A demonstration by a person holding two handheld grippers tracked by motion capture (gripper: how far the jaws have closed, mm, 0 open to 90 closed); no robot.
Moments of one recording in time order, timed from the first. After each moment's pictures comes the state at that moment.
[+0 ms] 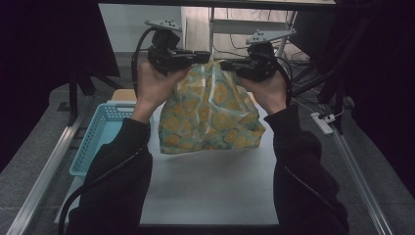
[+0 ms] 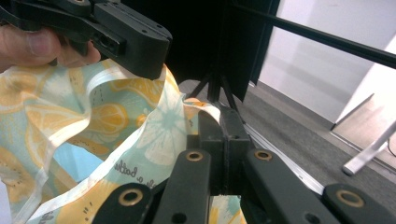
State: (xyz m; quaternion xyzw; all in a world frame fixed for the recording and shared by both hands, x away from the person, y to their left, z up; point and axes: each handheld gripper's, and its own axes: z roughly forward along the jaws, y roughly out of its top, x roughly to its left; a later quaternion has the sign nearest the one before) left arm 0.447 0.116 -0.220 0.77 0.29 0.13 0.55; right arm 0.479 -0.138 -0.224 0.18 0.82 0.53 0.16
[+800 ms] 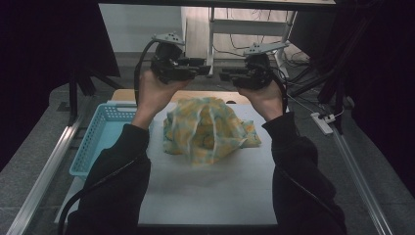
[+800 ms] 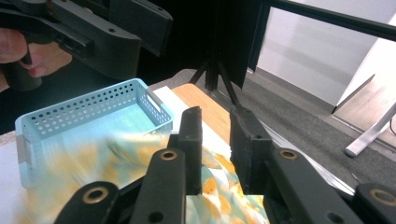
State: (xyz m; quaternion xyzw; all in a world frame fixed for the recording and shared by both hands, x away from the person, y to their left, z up) left arm 0.449 0.120 -0.248 0.78 0.29 0.15 0.53; right arm 0.489 -0.140 -0.256 0.20 0.82 0.51 0.15
